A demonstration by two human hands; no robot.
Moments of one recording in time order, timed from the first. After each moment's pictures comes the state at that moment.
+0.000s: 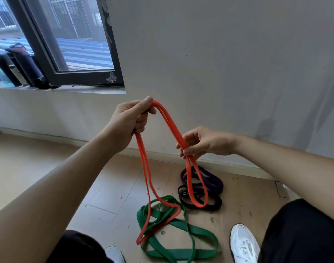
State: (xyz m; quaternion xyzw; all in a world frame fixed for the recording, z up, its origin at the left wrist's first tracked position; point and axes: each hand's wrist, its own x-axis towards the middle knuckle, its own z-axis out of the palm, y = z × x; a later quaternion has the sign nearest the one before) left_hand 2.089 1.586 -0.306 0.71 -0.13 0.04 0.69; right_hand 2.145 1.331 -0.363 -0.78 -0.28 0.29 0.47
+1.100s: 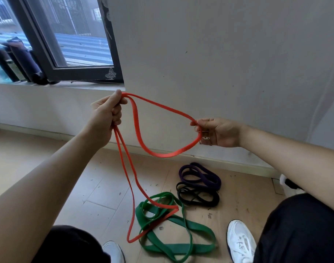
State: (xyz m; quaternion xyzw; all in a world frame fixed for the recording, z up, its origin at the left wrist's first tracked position) left_hand 2.093 1.630 -0.313 0.69 -0.03 0.14 0.71; right_hand 2.171 1.300 -0.370 -0.65 -0.11 0.31 0.69
